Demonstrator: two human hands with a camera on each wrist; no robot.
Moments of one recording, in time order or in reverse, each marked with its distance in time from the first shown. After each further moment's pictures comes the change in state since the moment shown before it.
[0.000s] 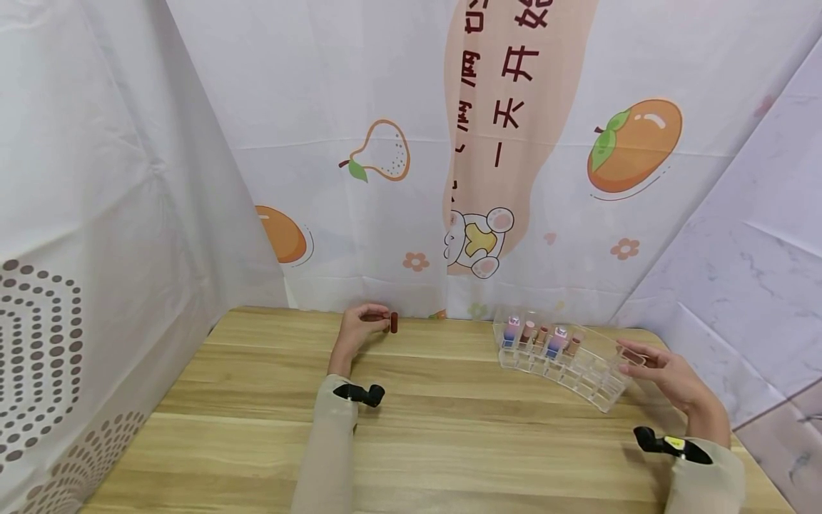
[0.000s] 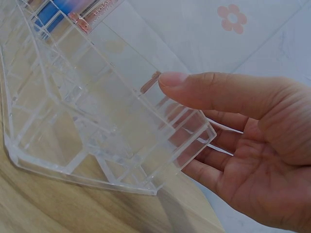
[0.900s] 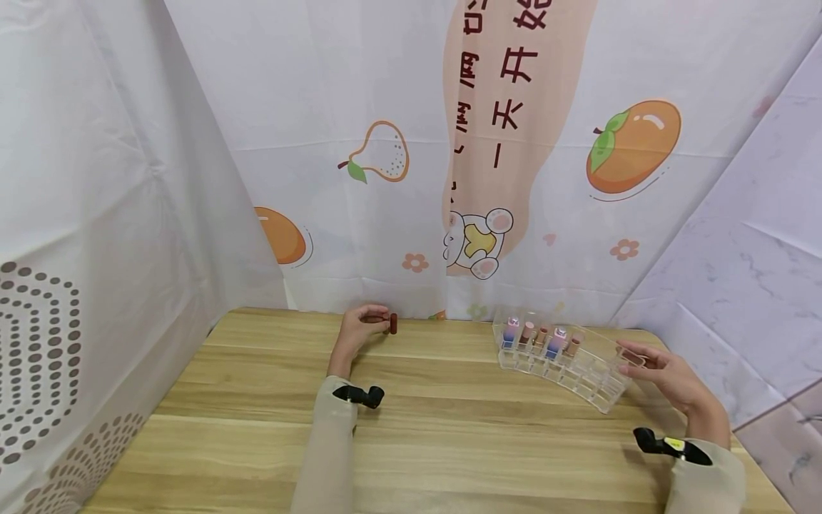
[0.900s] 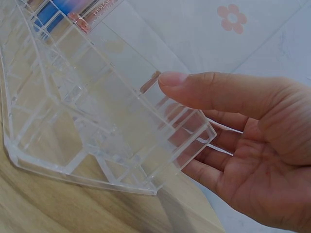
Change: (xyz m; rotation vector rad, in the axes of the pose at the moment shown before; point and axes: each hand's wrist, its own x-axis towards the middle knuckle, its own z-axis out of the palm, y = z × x) left_hand -0.001 0.003 0.001 -0.003 -0.029 -0.005; right_hand 0.002 0.004 -0.001 0.017 -0.001 -0.022
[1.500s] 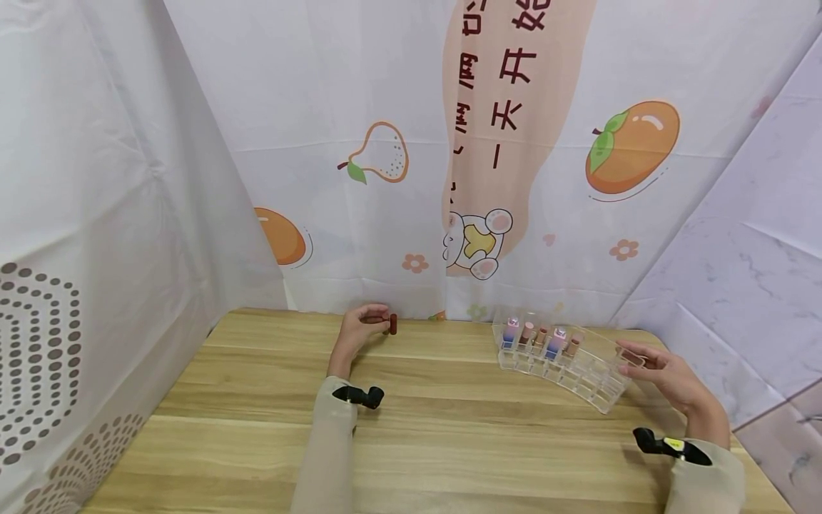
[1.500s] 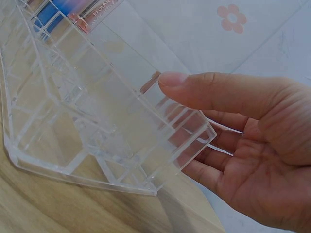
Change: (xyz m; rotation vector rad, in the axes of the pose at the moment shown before) left_hand 0.002 -0.001 -0.001 0.006 0.006 -0.019; right_hand -0.001 -0.002 0.001 -0.016 0.012 0.008
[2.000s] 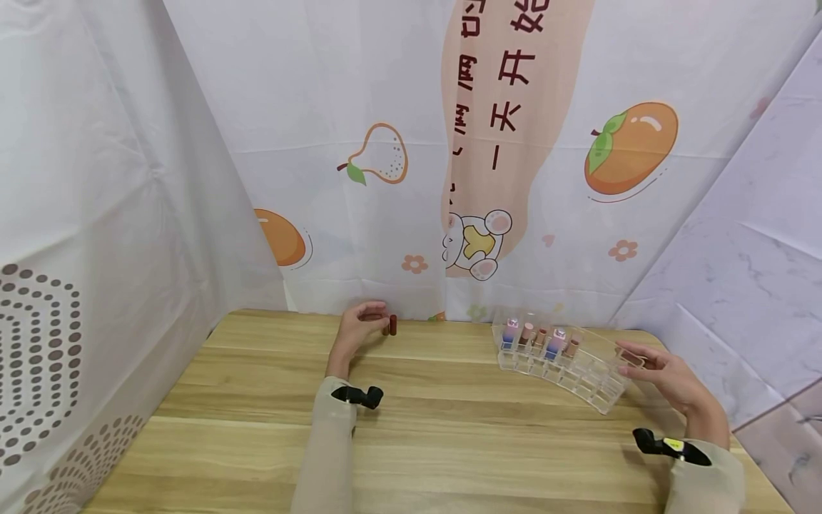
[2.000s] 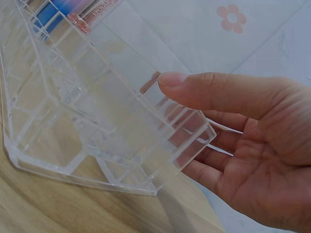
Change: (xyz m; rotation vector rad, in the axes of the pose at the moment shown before) left_hand 0.000 0.008 -0.004 0.035 -0.014 0.035; right_hand 0.001 0.000 0.000 0.003 0.000 0.015
